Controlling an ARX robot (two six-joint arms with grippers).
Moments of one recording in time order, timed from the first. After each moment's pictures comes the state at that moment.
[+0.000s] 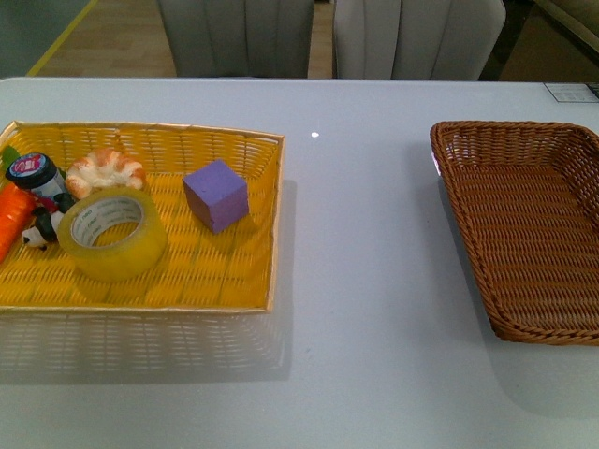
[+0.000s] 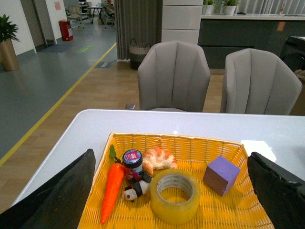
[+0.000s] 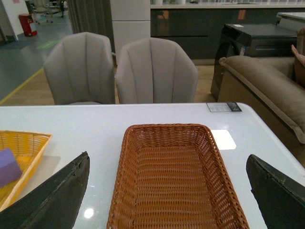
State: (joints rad) left arm 0.00 0.02 0.01 0.00 0.00 -0.01; right arm 0.00 0.01 0.02 0.00 0.00 -0.01
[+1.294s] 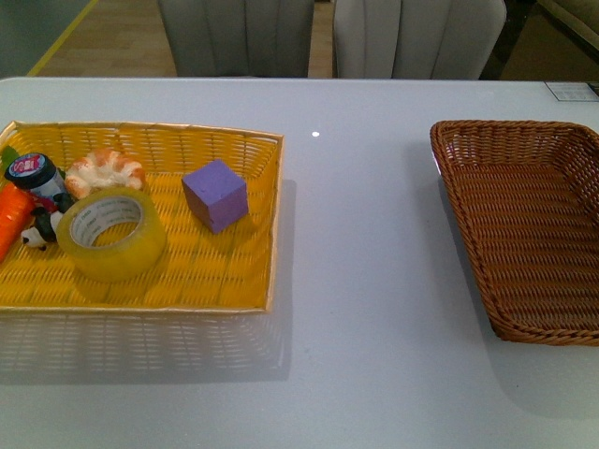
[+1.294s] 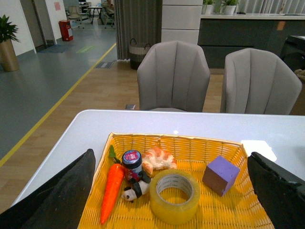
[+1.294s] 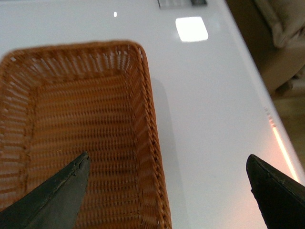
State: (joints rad) left arm 0.00 0.02 0.01 0.00 0.00 -0.01; right arm -0.42 1.82 0.81 0.37 -0.18 -0.25
